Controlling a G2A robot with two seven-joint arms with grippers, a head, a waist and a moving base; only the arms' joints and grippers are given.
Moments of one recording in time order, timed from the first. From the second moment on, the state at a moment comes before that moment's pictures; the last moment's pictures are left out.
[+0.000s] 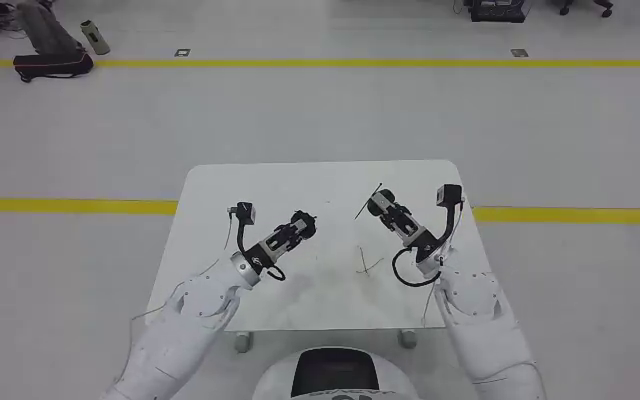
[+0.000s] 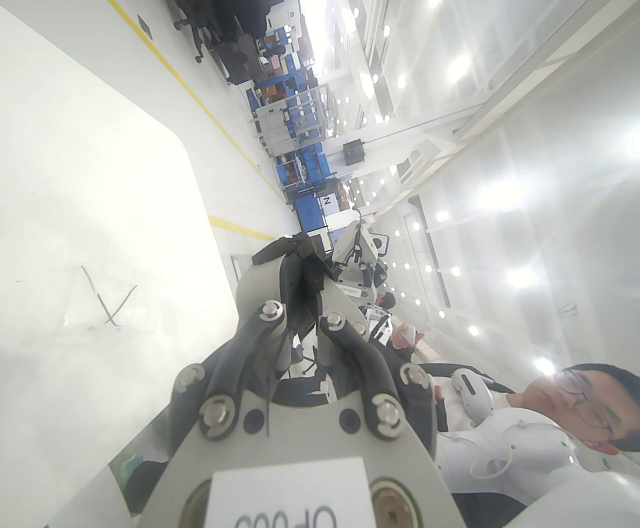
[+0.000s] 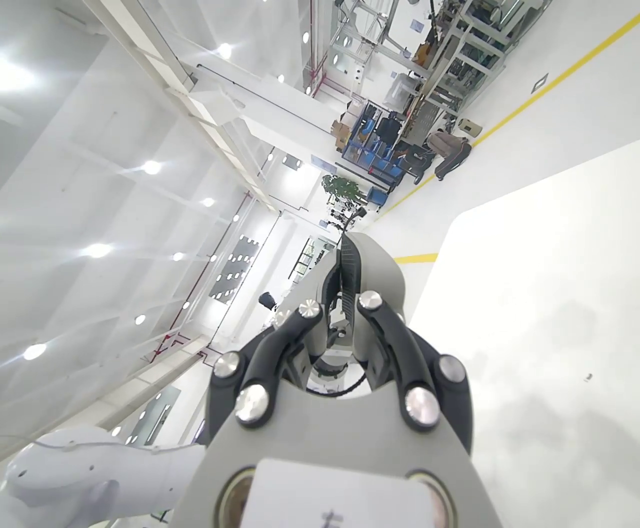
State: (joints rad) left arm 1.51 -1.10 -1.12 -1.62 -0.25 -0.34 -0.40; right arm -1.63 -1.36 1.40 -1.73 -0.05 -0.34 0.47
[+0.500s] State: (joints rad) left arm 1.51 -1.10 -1.12 -1.62 -0.25 -0.34 -0.40; right arm -1.57 -1.38 1.29 -1.69 -0.10 -0.34 0.28
